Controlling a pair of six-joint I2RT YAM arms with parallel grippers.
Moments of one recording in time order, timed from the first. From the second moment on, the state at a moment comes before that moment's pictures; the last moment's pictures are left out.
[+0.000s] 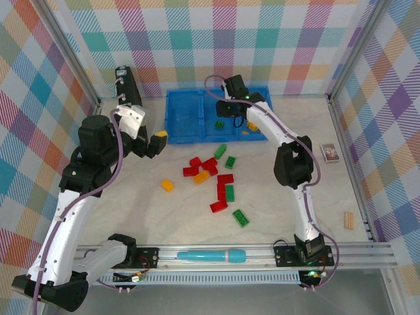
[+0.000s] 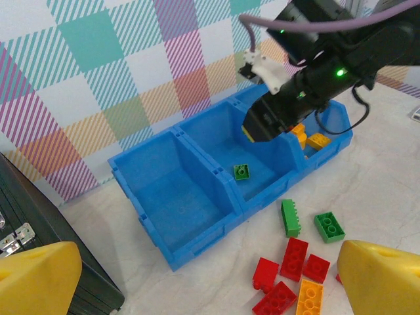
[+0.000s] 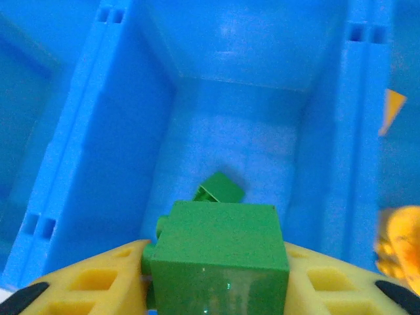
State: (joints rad) left arm -0.26 0.95 1.25 -0.61 0.23 0.24; right arm 0.48 2.30 2.21 -0.73 0.02 0.22
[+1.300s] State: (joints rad) left arm -0.26 0.98 1.25 -0.61 0.28 0.24; right arm 0.69 1.47 1.08 -0.77 -0.03 0.28
